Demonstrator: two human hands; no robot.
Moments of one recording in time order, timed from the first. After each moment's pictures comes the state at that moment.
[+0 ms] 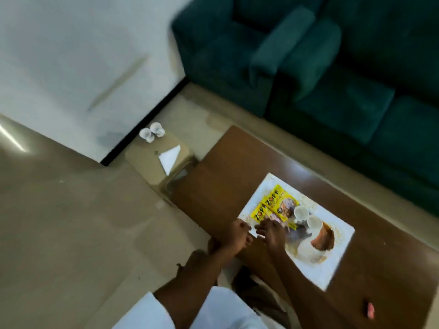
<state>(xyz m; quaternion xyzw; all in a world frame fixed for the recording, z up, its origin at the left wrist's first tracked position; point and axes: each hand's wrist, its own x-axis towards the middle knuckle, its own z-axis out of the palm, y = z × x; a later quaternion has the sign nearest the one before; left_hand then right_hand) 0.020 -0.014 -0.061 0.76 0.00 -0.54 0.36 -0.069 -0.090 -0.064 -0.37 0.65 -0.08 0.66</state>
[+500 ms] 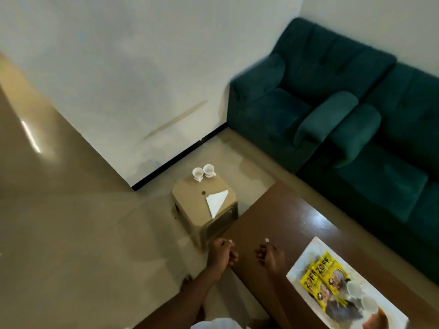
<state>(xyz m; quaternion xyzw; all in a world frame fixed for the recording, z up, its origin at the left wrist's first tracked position) 0.279 0.131 -0.018 0.74 0.08 -0.45 0.49 0.172 0.015 0.002 -0.48 0.61 -0.04 0.62</state>
